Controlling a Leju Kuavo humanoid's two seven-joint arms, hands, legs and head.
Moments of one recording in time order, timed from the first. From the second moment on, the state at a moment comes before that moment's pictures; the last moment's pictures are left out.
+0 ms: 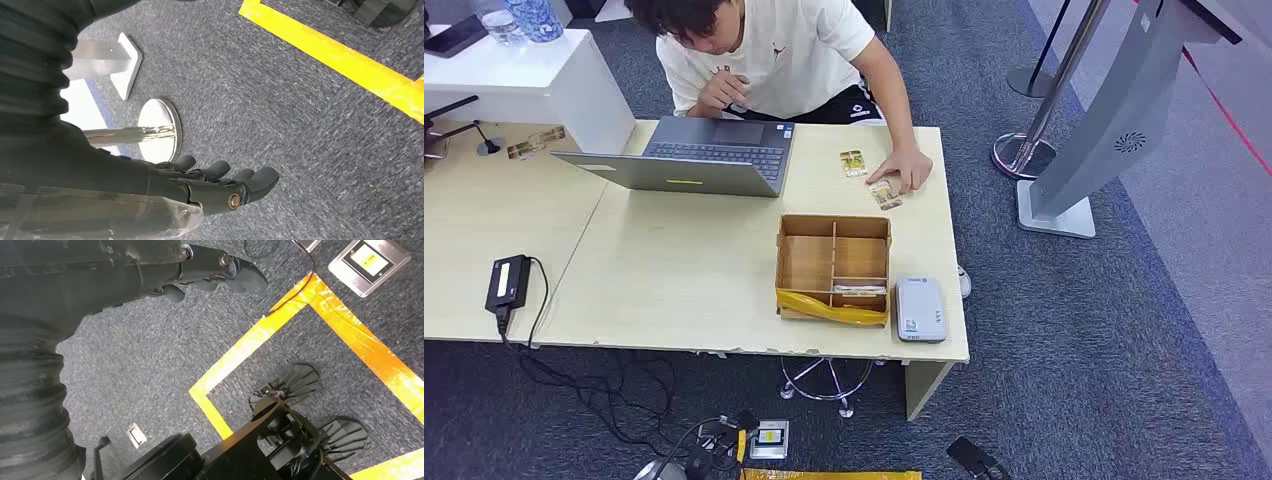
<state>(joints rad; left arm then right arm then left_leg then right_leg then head) -0.33 0.05 -0.65 -0.22 -0.17 -0.08 0.26 -0.26 -0.09 0.41 -0.23 0.34 0.00 0.27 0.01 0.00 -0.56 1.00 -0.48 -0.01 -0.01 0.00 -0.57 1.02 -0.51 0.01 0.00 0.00</state>
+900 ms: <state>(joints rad) -0.31 0.06 -0.63 -0.22 -0.17 -0.07 0.23 -0.26 -0.27 0.23 -0.23 -0.03 -0.35 0.08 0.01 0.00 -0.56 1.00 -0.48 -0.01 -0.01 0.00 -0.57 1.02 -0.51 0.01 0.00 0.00</state>
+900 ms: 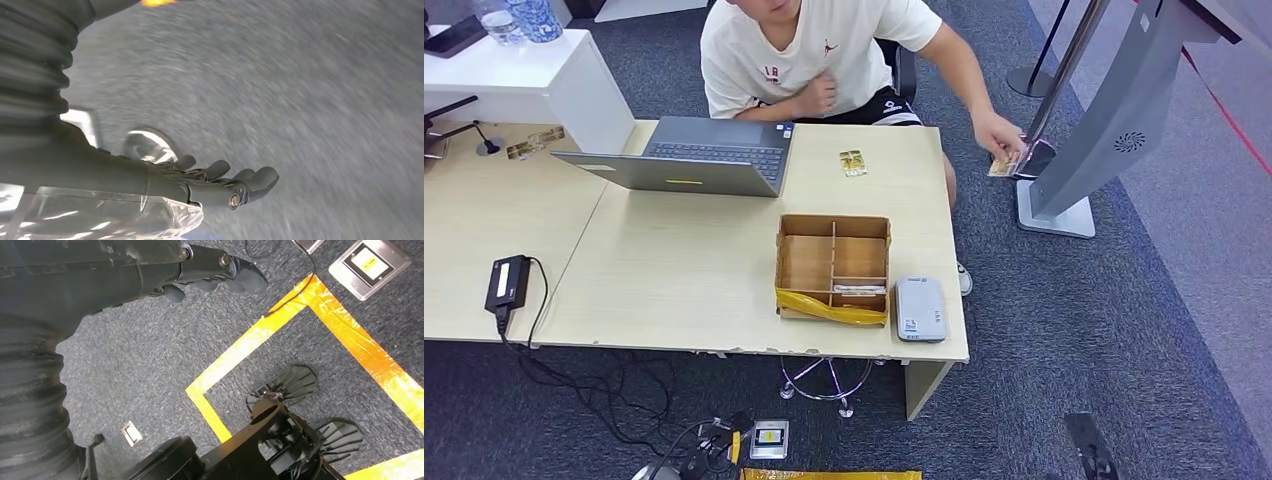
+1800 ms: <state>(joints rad) -0.31 0.07 -0.62 -0.22 -0.21 -0.05 0.12 -0.70 -0.28 0.13 -1.00 0.62 -0.23 -0.17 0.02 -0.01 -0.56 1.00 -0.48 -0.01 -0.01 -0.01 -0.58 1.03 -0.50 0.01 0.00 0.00</state>
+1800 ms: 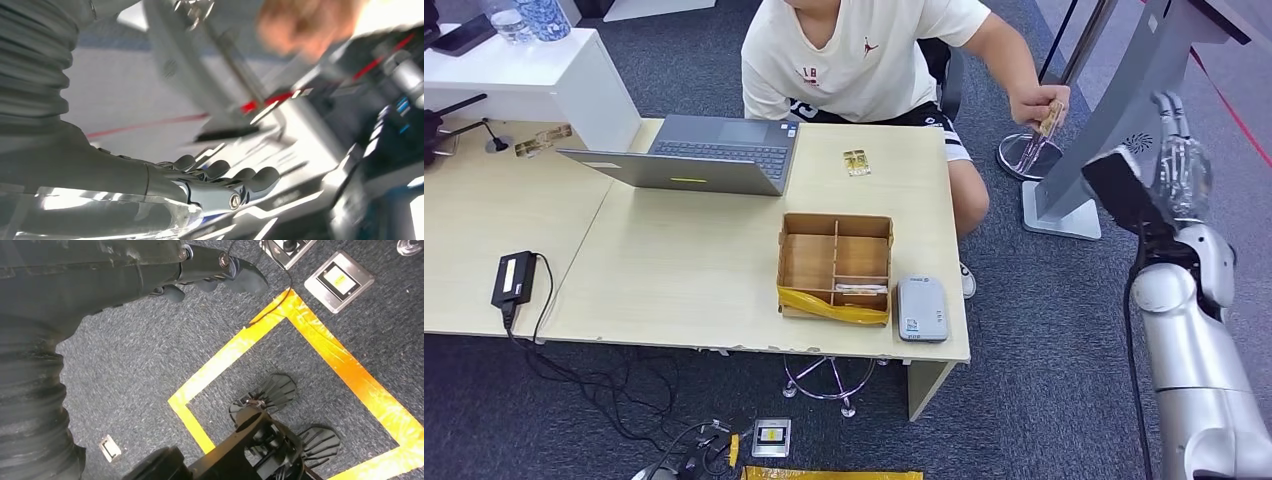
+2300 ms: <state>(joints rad) -0.32 0.06 -0.61 -0.22 -0.21 -0.03 0.14 -0.76 -0.05 0.36 -1.01 0.69 -0.02 -0.12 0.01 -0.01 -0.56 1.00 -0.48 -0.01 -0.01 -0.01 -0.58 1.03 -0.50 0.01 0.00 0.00</state>
